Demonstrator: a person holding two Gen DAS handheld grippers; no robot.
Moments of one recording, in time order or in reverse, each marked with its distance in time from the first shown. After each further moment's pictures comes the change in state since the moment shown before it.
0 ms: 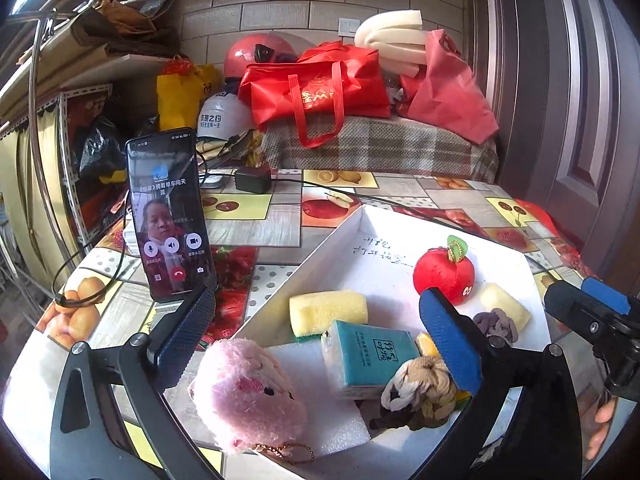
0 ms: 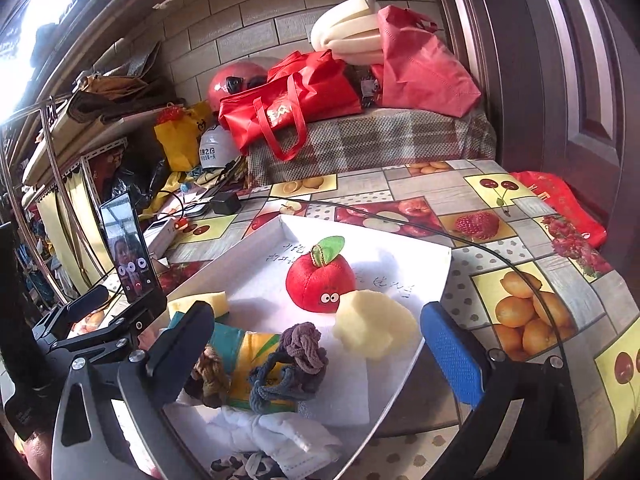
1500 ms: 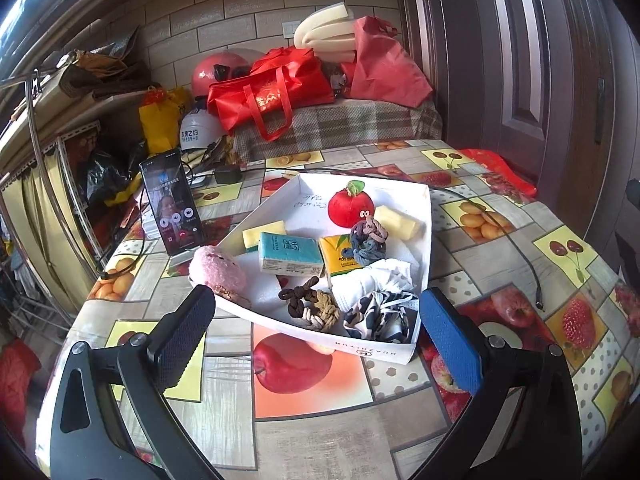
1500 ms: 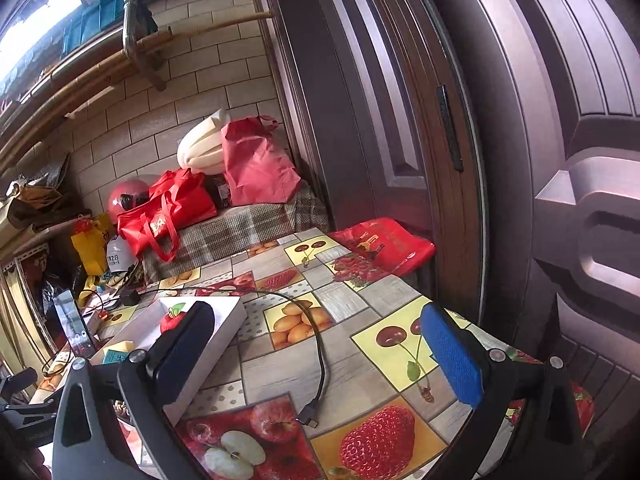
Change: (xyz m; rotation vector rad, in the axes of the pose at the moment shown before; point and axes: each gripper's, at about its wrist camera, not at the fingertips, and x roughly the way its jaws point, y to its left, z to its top) left arm -0.145 -0.080 -0.049 0.177 0.057 -0.006; right arm -0.212 -0.109 -0.058 0.209 -0.335 -0.364
